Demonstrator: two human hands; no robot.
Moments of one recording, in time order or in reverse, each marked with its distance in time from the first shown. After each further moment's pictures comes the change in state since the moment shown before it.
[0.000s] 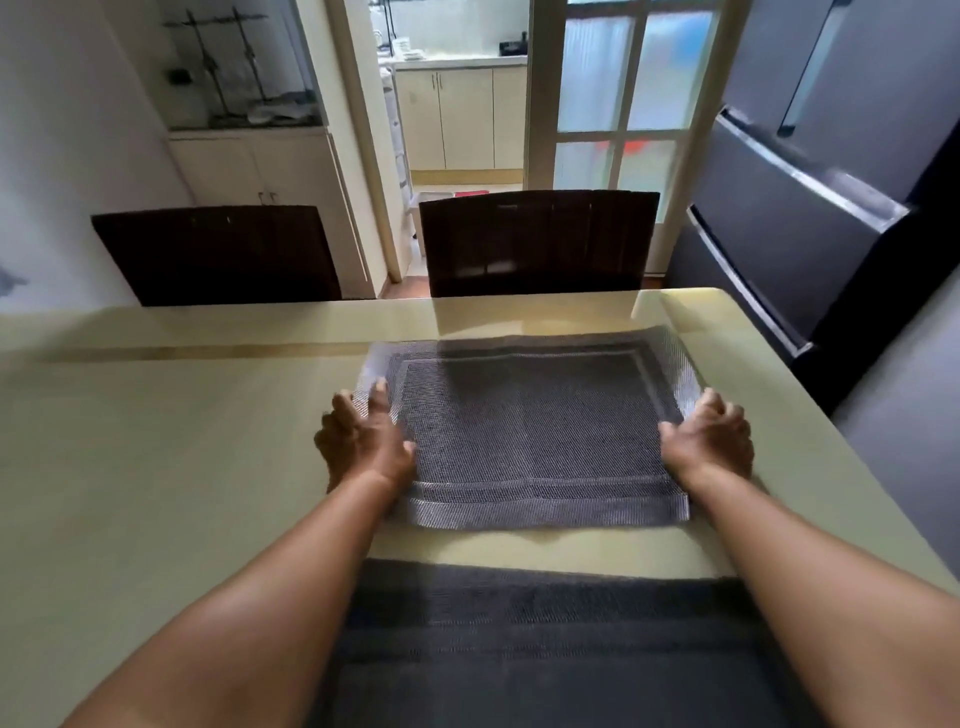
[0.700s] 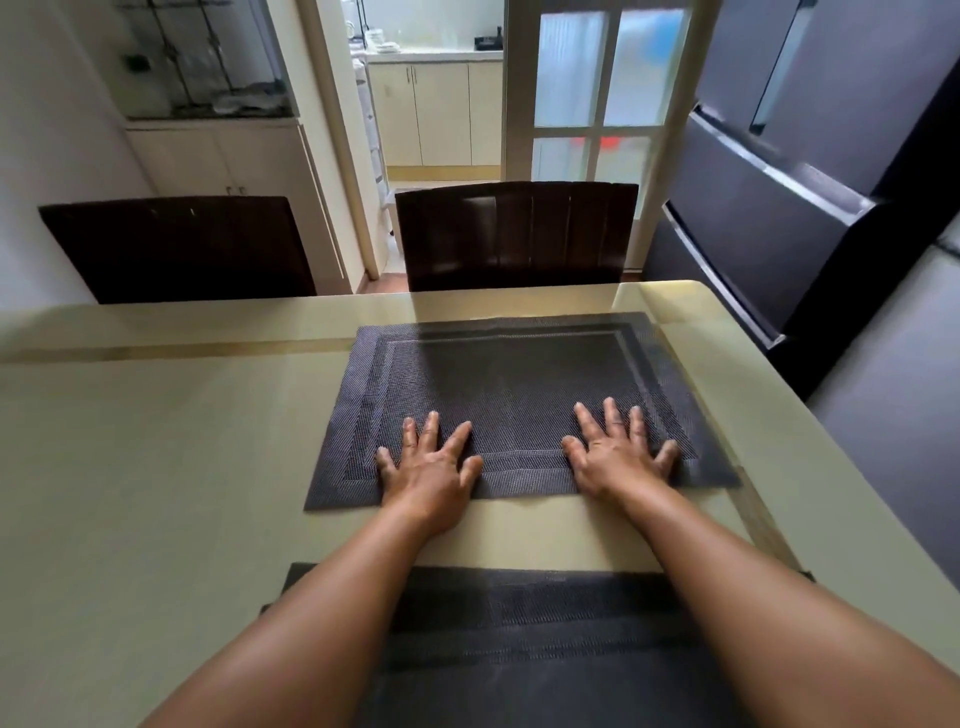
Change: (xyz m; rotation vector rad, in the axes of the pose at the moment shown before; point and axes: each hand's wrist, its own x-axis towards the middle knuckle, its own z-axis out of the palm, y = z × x) left_hand -0.031 0.038 0.046 0.023 -0.367 0.319; right_hand -0.035 -0.022 0.043 -0.295 -0.447 -0.246
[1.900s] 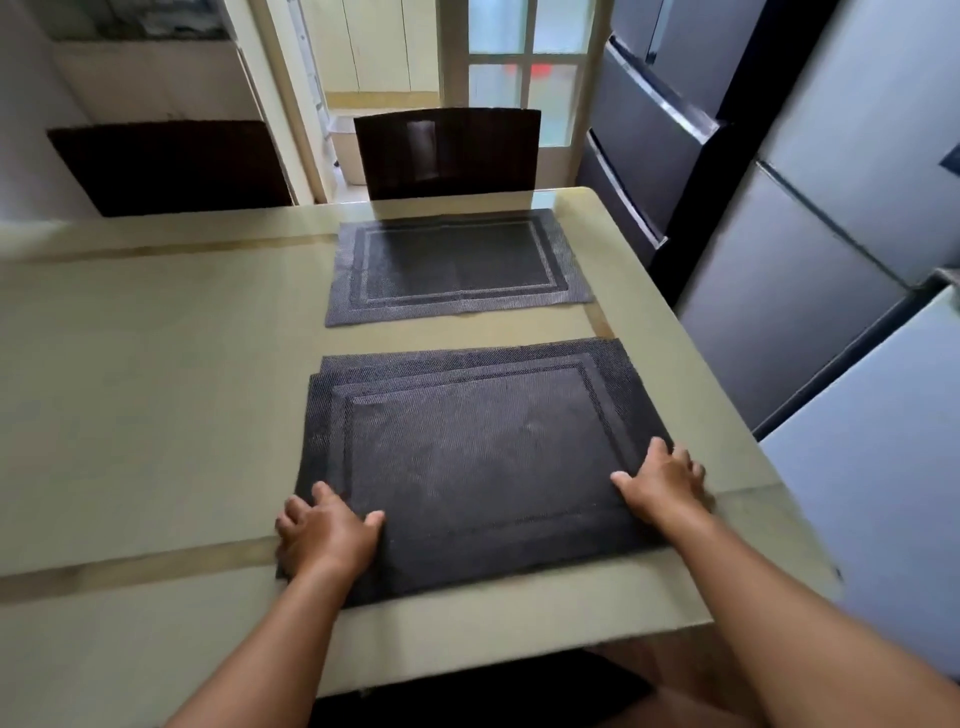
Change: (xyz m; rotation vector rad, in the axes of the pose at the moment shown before) left_hand -0.348 -0.051 0.015 -0.093 0.021 -0.545; right_hand -0.344 0.130 0.017 0.132 0.028 0.479
